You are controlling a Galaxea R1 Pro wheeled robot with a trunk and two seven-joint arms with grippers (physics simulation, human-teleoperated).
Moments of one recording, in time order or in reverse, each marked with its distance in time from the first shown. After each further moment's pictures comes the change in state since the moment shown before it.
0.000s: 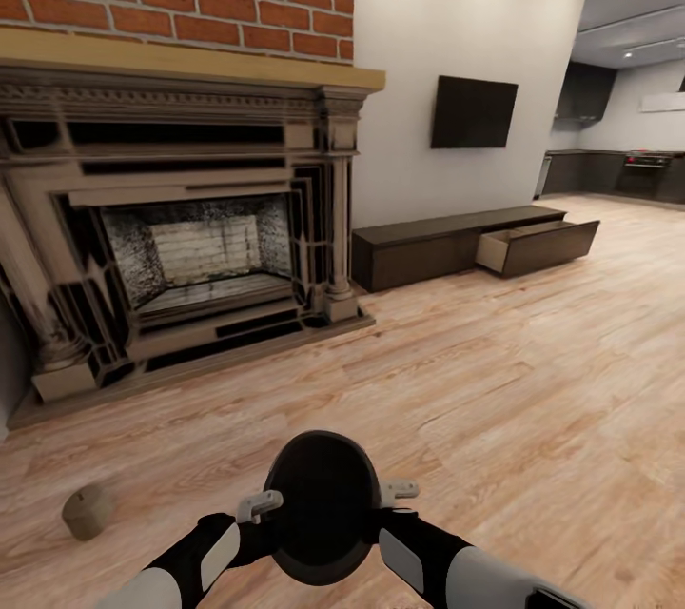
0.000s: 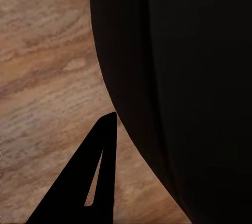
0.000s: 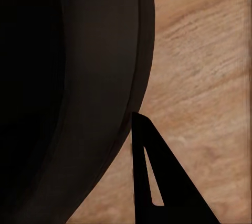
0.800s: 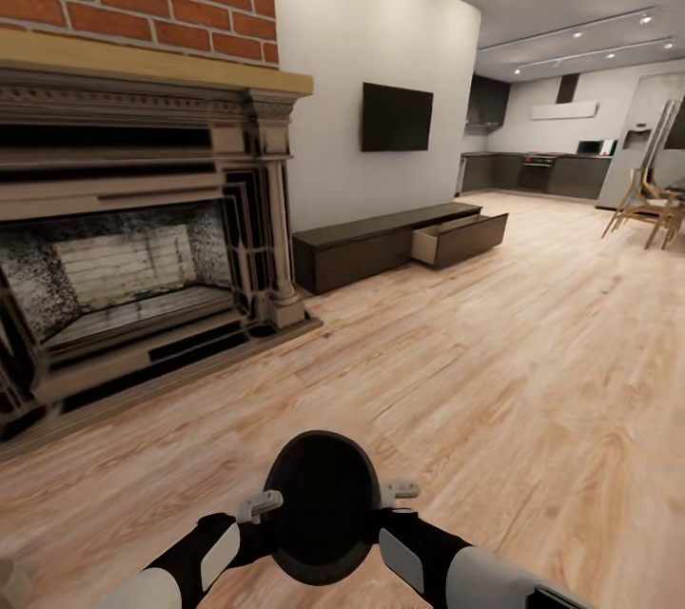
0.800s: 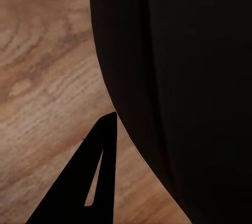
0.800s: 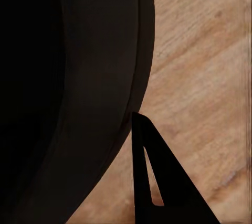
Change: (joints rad) left arm 0.000 -0.001 0.006 0.000 -0.006 -0.001 -0.001; right arm 0.000 0.000 0.001 0.000 -0.001 -0.001 0.000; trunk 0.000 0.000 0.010
